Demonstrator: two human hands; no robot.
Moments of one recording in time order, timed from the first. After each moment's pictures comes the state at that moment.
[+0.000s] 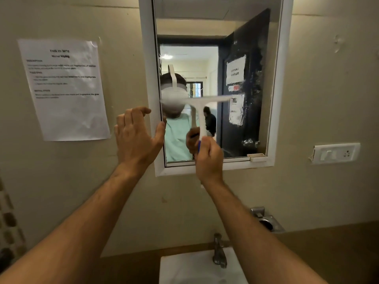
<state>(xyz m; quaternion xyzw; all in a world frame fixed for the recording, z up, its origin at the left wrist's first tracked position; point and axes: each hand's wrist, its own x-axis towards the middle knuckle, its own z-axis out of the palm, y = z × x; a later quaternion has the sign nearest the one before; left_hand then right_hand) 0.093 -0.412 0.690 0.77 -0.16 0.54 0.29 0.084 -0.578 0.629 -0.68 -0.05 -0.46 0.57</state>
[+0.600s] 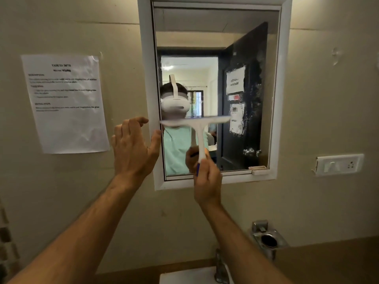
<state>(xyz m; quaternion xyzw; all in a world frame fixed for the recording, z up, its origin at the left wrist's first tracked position) 0.104 -0.408 0.696 0.76 -0.17 0.54 0.30 0.085 -0.573 0.607 -0.66 -0.07 -0.46 0.58</state>
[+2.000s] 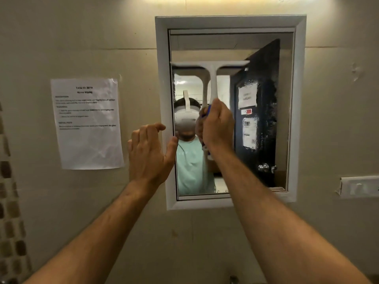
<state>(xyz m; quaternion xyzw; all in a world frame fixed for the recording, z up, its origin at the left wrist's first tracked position) 0.107 -0.412 0.726 0.76 -0.17 0.57 0.26 0.104 -0.568 0.787 -0.63 -0.11 -0.51 0.58</state>
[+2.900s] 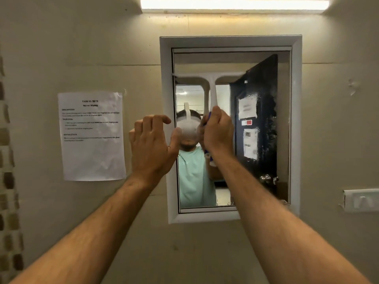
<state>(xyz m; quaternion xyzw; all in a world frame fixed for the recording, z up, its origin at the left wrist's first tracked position) 0.104 -0.414 0.774 0.74 -0.17 0.61 0.22 0.112 -0.569 0.808 -0.65 -0.11 -0.50 0.56</state>
